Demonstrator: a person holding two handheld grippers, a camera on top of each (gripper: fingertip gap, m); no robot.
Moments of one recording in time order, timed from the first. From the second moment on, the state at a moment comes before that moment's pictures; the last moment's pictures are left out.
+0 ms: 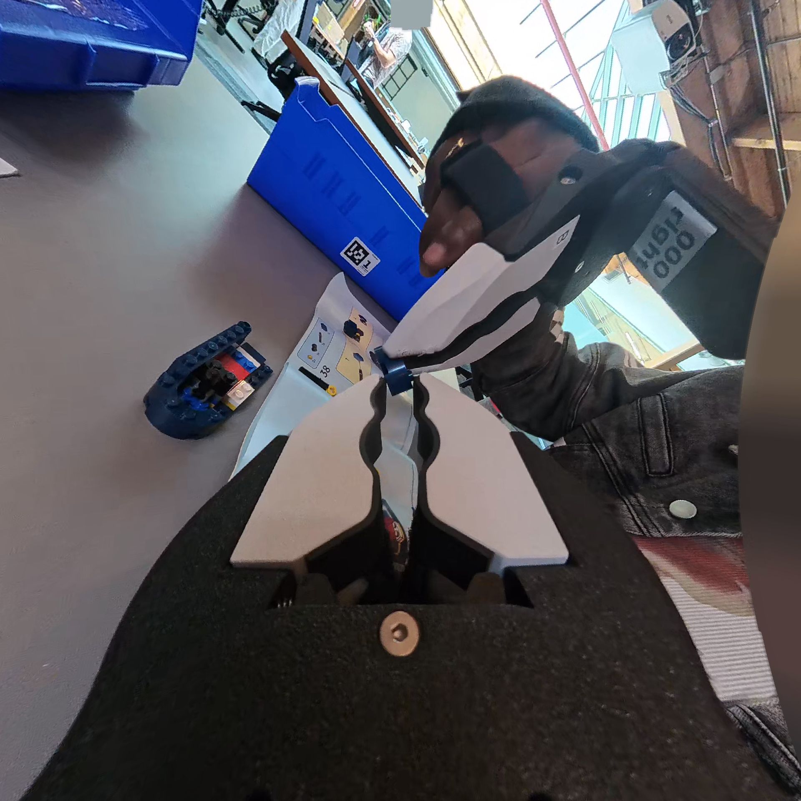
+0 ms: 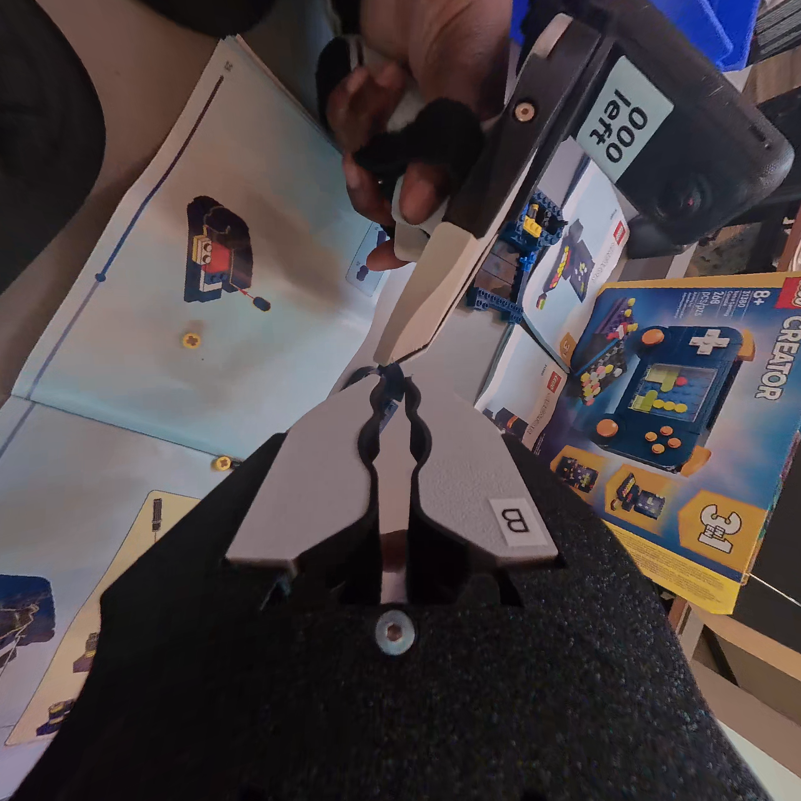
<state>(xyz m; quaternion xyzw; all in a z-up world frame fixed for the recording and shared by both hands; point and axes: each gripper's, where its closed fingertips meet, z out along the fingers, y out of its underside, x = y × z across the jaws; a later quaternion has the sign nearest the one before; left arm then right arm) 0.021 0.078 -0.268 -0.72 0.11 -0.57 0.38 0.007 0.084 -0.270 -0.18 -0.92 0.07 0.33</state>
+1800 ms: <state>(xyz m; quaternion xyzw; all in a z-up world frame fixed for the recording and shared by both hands) 0.001 0.107 -0.341 -0.84 0.30 -0.20 0.41 -0.017 0.128 -0.339 -0.34 -0.91 0.20 -0.07</state>
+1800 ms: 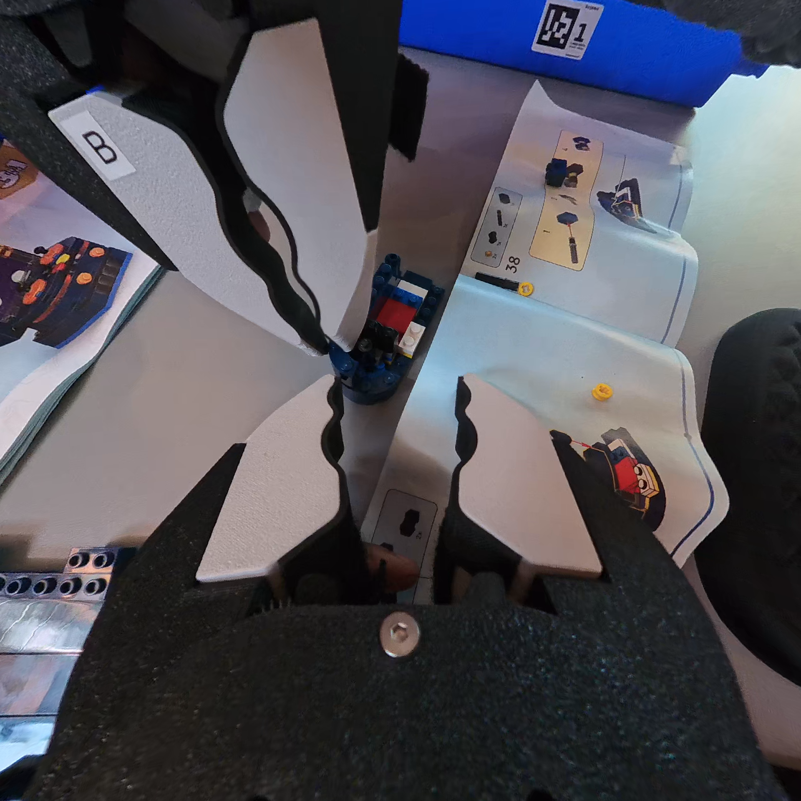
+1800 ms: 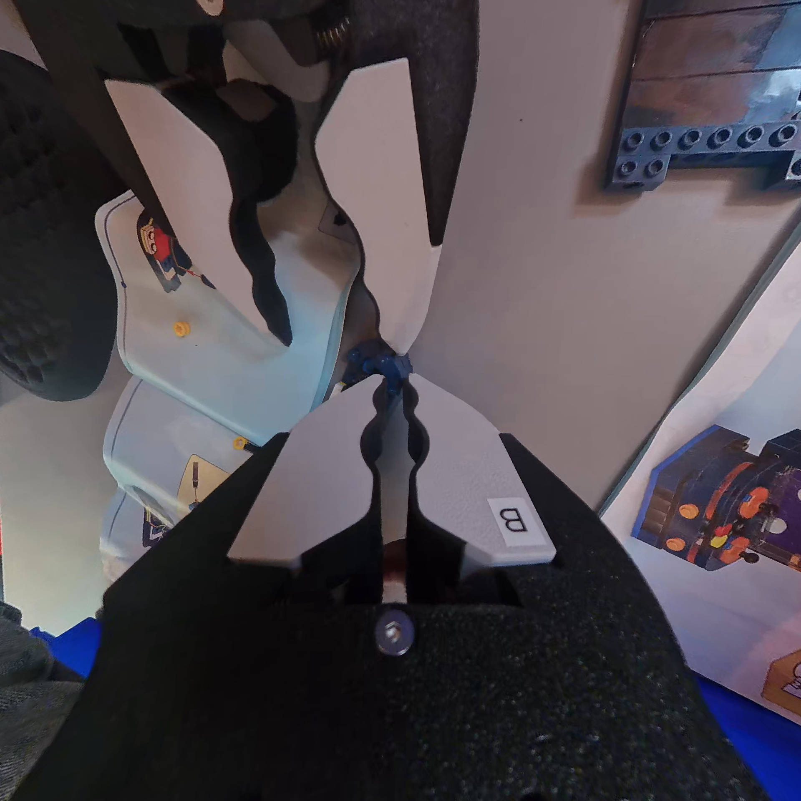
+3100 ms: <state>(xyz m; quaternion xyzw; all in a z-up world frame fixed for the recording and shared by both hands) 0.000 0.112 -0.334 -0.82 0.33 -0.13 0.46 -0.017 0.126 -0.341 -0.38 -0.91 0.17 -0.06</state>
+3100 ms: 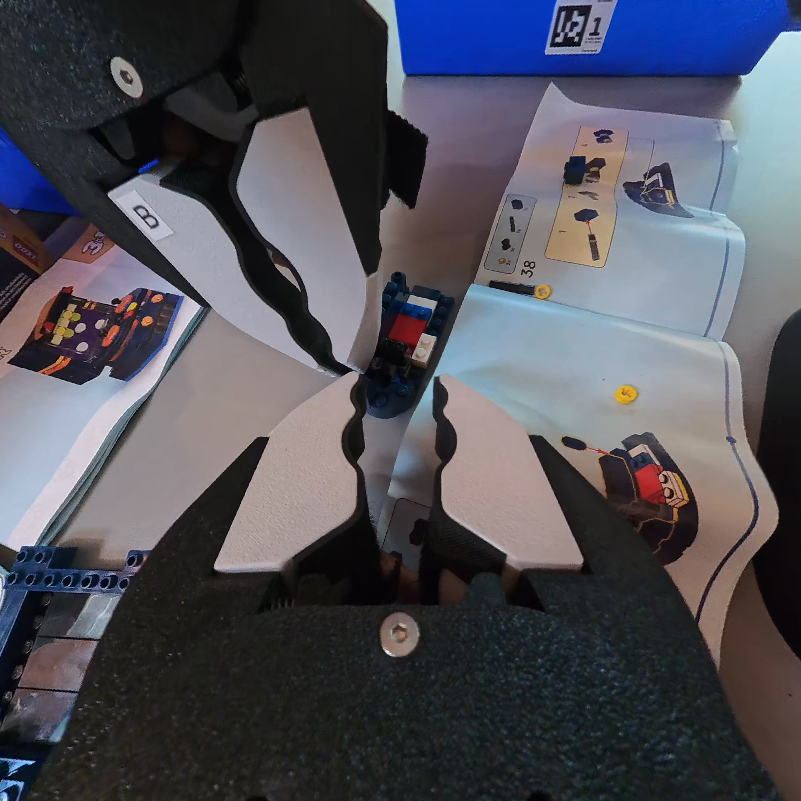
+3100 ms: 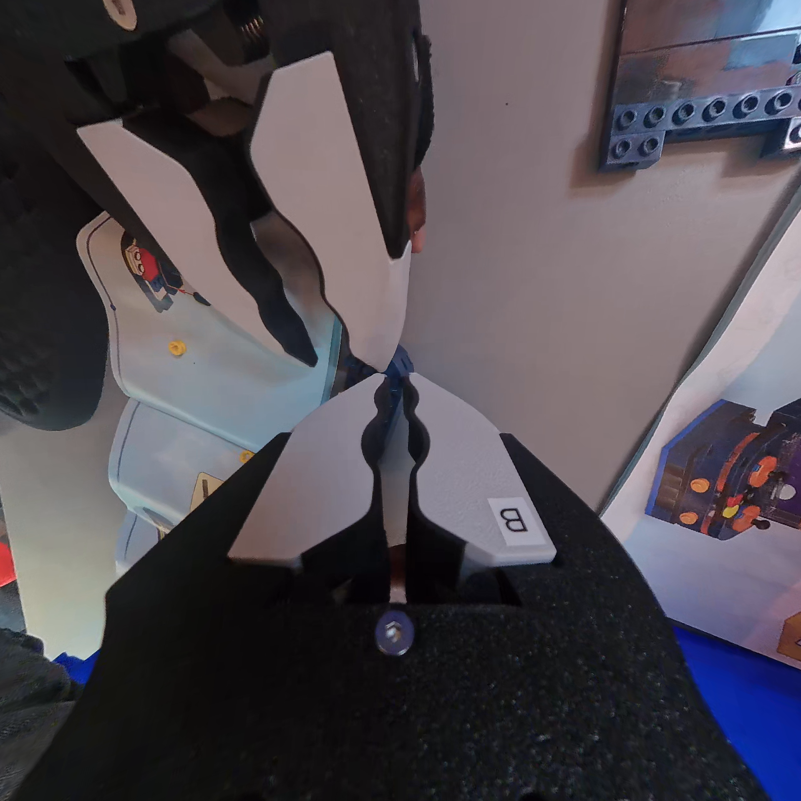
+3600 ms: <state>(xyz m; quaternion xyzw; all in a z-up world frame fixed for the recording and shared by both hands) -0.002 0.113 -0.335 -0.82 0.31 -0.13 0.46 -0.015 0.125 -0.342 -0.42 -0.88 0.16 -0.16</state>
